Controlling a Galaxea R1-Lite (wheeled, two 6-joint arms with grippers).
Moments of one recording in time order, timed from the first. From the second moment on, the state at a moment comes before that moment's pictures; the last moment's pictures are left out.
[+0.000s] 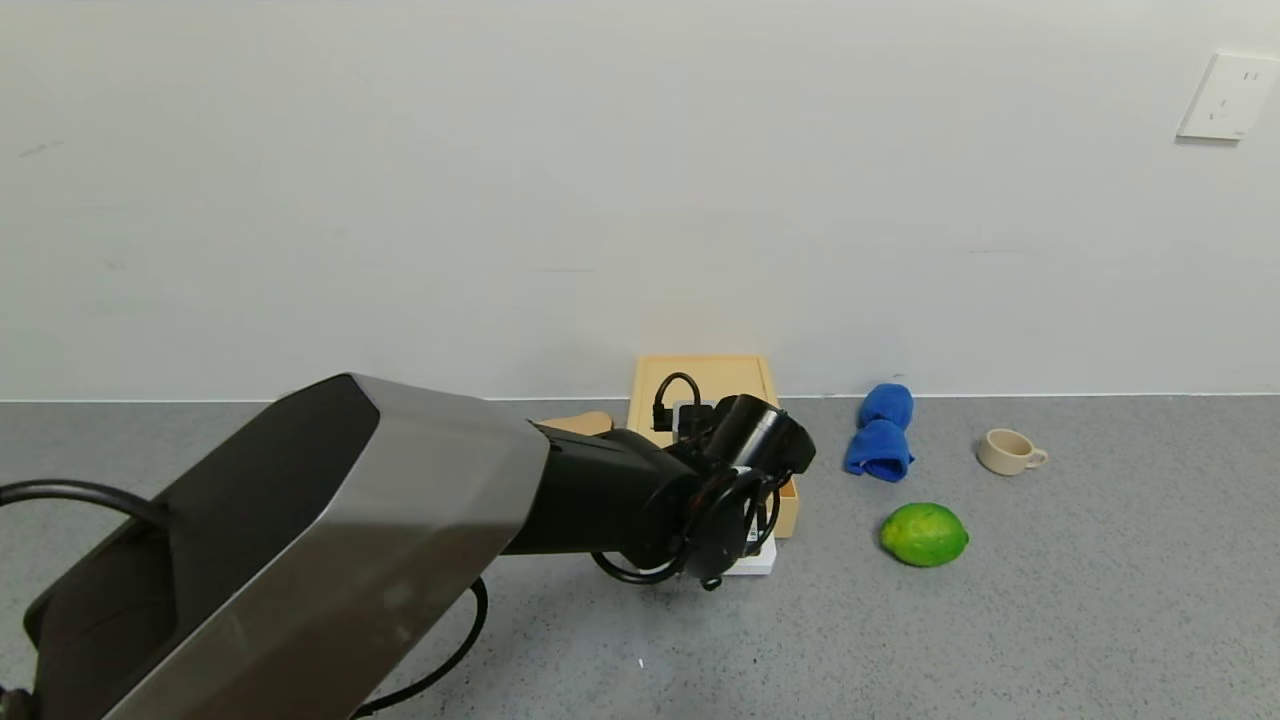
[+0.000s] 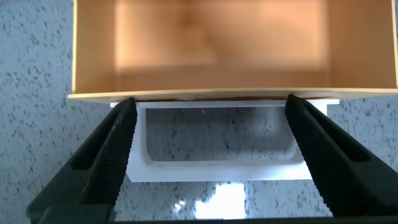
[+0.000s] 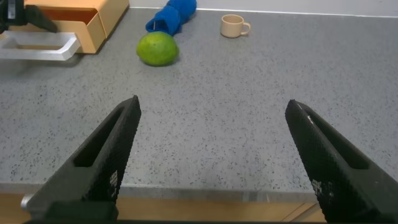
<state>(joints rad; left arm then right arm) -0.80 2.31 -1.65 0.21 0.56 -0.61 0.00 0.00 -0.04 0.10 0.01 0.01</state>
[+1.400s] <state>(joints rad) -0.71 2.40 -1.83 0.20 0.52 -0.50 0.00 0.00 -0.04 0.10 0.01 0.01</state>
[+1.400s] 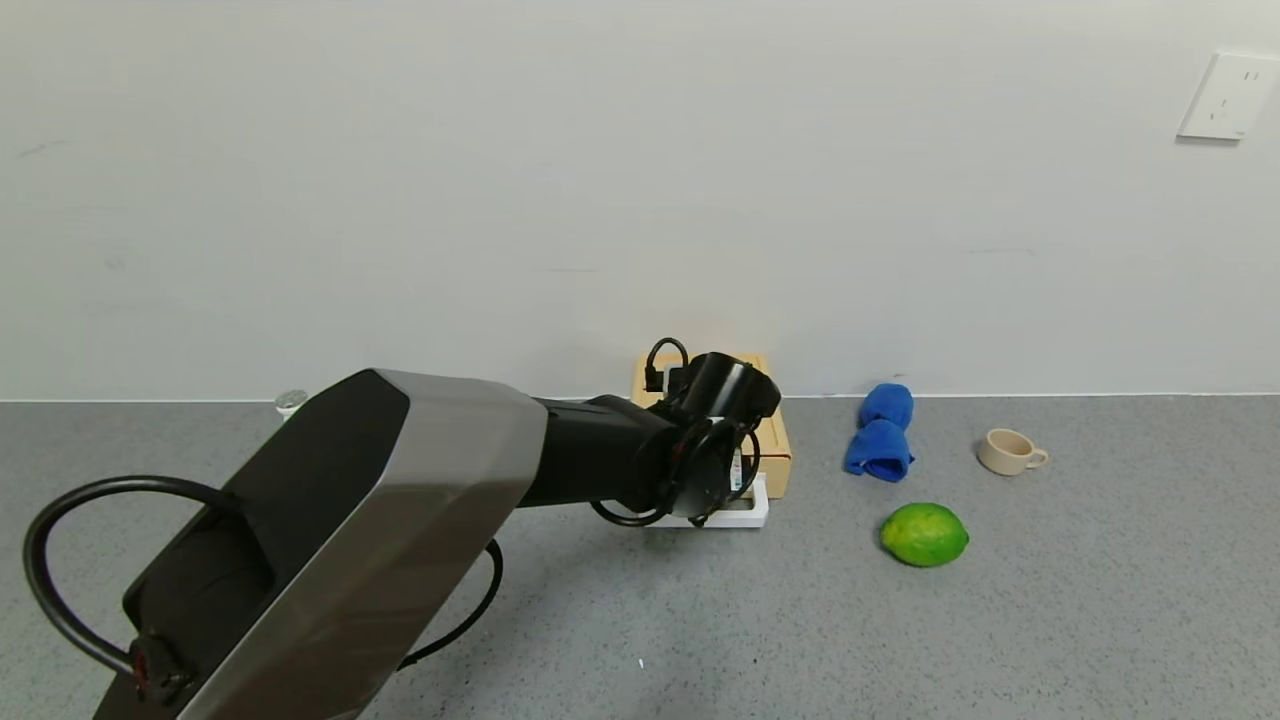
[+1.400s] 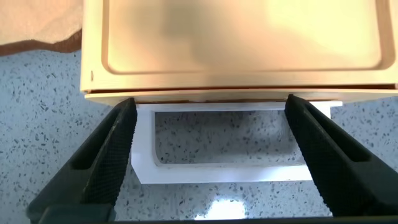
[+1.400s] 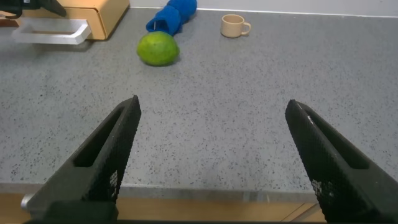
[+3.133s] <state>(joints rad) -0.50 1.69 -1.61 0.37 0.10 -0.14 0.00 0.00 -0.04 0.10 0.01 0.01</state>
